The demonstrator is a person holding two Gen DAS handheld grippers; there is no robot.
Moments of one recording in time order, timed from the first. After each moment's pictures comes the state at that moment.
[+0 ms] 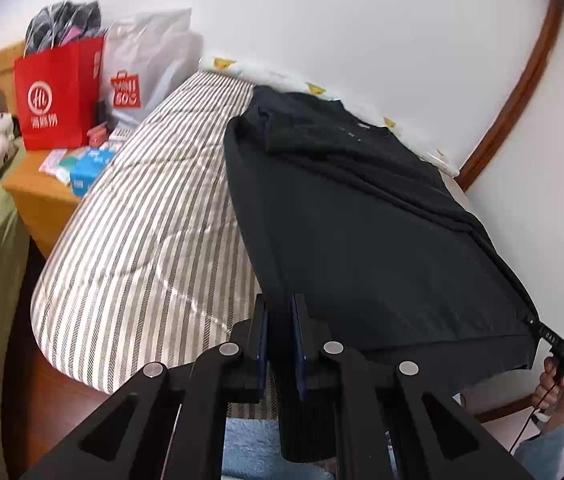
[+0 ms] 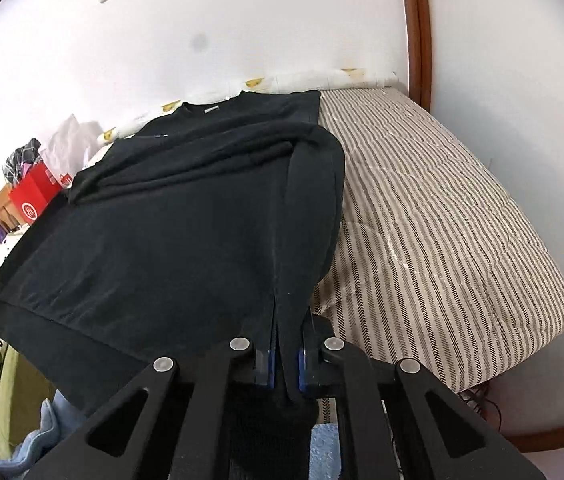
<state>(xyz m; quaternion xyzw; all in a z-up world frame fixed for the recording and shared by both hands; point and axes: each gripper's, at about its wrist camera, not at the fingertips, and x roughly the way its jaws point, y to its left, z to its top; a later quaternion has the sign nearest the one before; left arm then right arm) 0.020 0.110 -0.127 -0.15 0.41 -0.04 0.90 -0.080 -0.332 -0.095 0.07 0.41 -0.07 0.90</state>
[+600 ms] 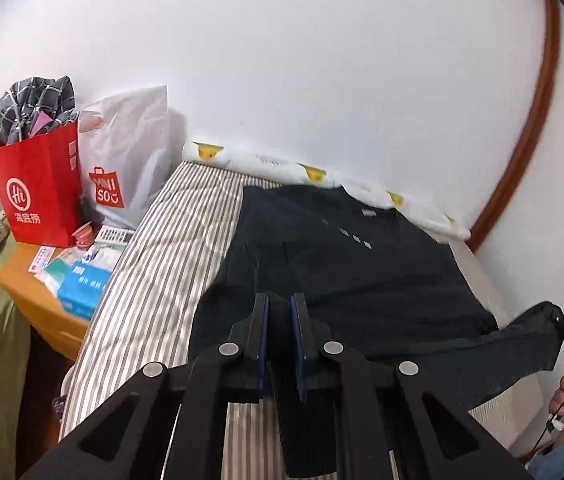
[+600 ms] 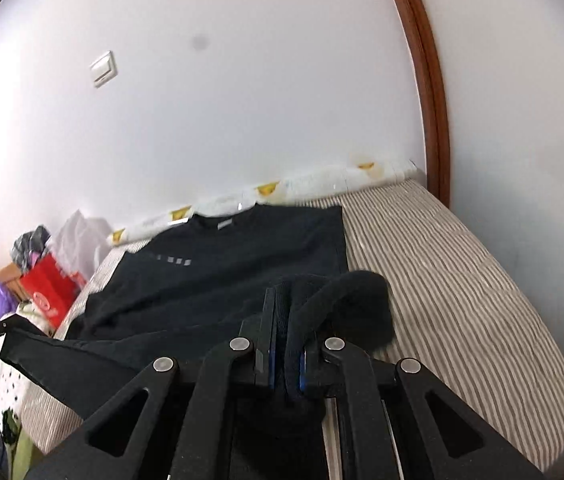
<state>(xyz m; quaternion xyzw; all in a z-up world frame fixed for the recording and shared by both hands) 0.160 0.121 -0.057 -0.13 0.34 -0.02 0.93 0.052 -0.336 -0.007 0.09 0.28 -0.07 0.95</state>
